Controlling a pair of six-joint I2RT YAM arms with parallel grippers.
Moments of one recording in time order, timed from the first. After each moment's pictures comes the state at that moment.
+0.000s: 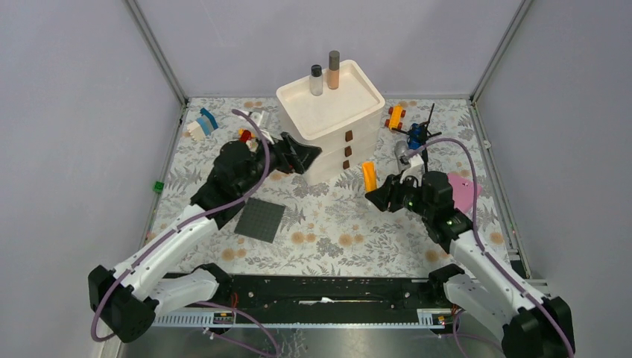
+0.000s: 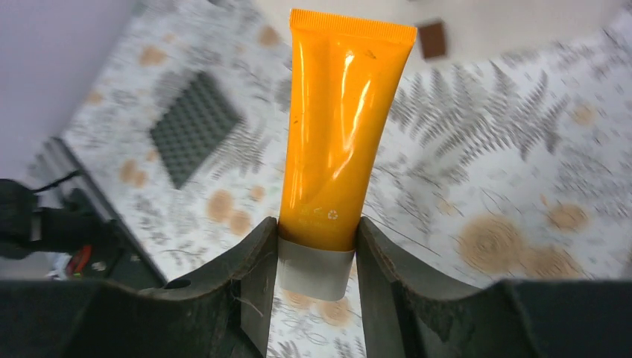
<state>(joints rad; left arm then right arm) -0.59 1.01 0.91 0.08 0.13 -0.55 0.38 0.90 0.49 -0.03 -0.37 0.32</state>
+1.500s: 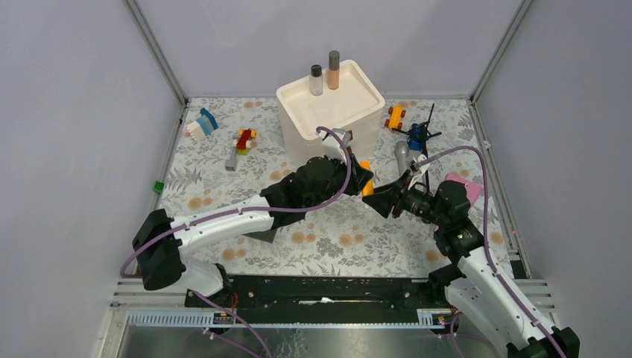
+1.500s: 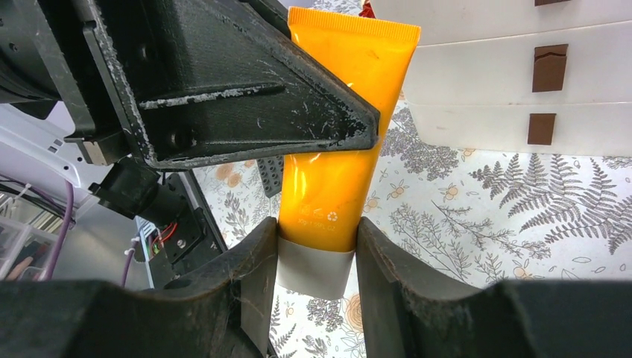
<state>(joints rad) -1.06 1.42 1.10 0.13 -0.22 -0.60 0.38 0.67 0.47 0.09 -0.63 0.40</state>
